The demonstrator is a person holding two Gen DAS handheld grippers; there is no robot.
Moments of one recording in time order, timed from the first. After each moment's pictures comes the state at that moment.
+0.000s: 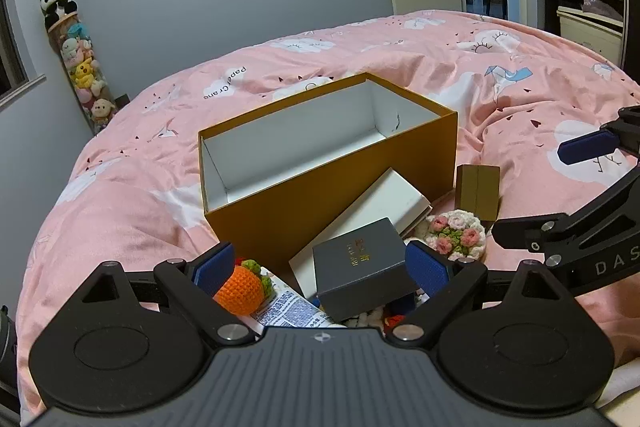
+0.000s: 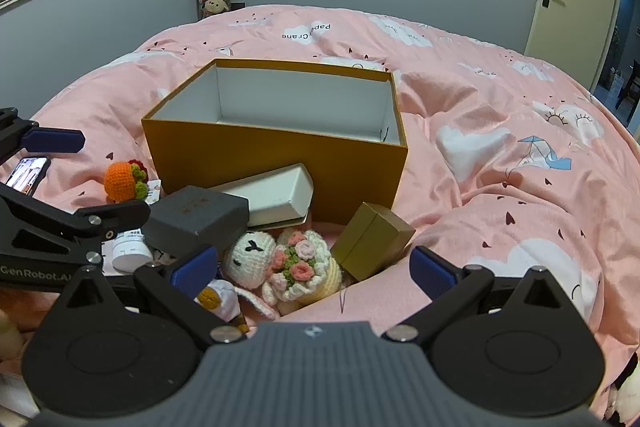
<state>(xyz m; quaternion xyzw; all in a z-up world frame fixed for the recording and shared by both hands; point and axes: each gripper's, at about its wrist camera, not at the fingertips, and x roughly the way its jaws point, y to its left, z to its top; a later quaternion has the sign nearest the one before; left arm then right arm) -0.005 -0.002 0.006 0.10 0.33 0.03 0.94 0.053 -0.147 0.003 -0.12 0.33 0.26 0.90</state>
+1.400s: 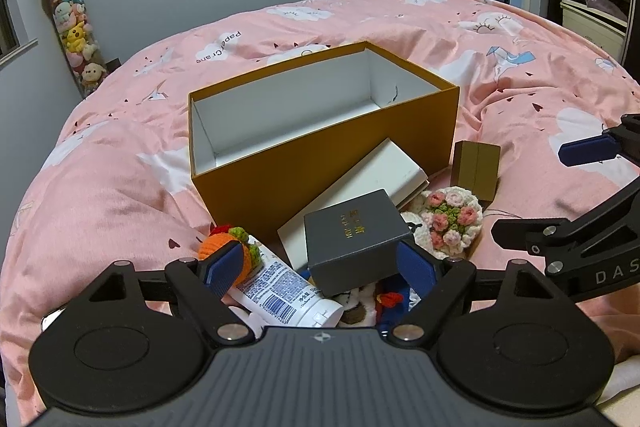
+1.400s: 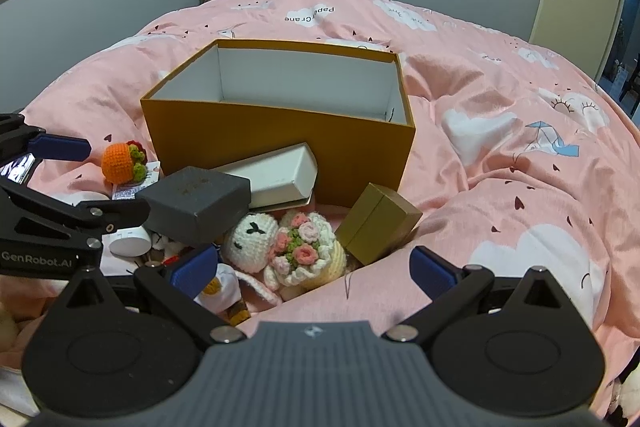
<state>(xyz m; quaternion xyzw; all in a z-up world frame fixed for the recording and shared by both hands) 0.003 0.006 -0.005 0.07 0.38 0.02 0.92 0.055 -0.144 -0.006 -0.13 0.35 0.27 0.89</state>
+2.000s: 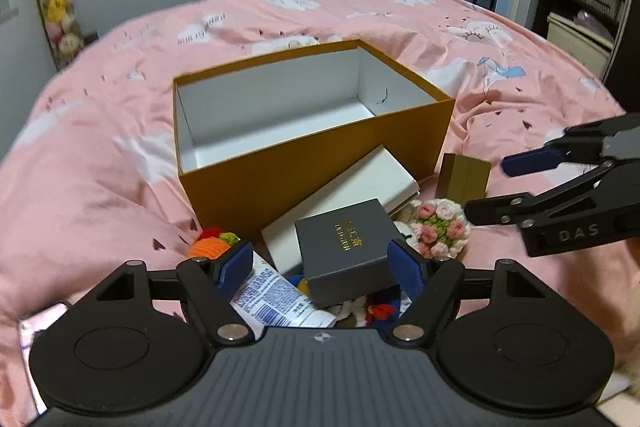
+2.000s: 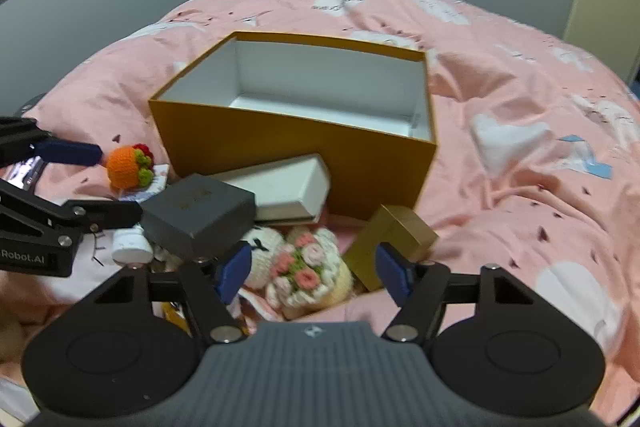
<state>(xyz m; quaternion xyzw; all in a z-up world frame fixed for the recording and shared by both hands) 0.023 0.034 0.001 0.00 0.41 -0.02 0.91 0.097 -0.133 -0.001 -0.14 0.38 0.32 0.86</state>
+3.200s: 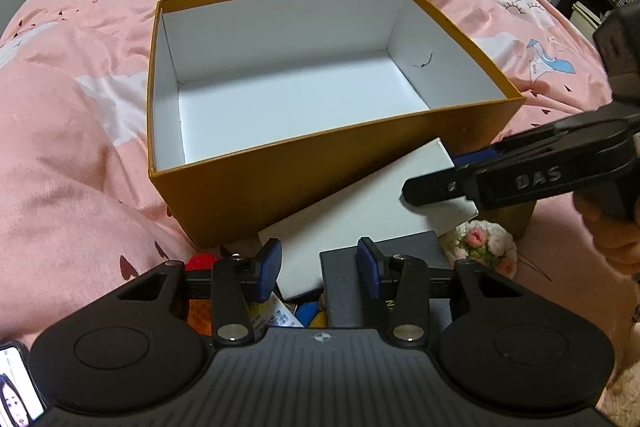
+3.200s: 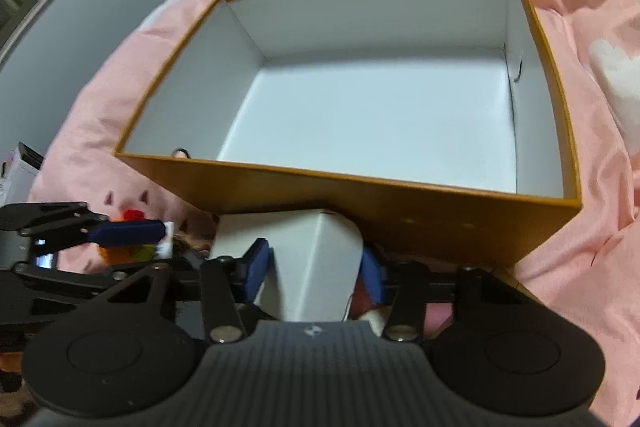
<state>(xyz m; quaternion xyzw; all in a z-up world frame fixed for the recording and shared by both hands) 0.107 0.068 -0.035 -0.06 0.50 -0.03 0.86 0.231 -0.075 -0.049 -0.03 0.53 0.40 0.75</state>
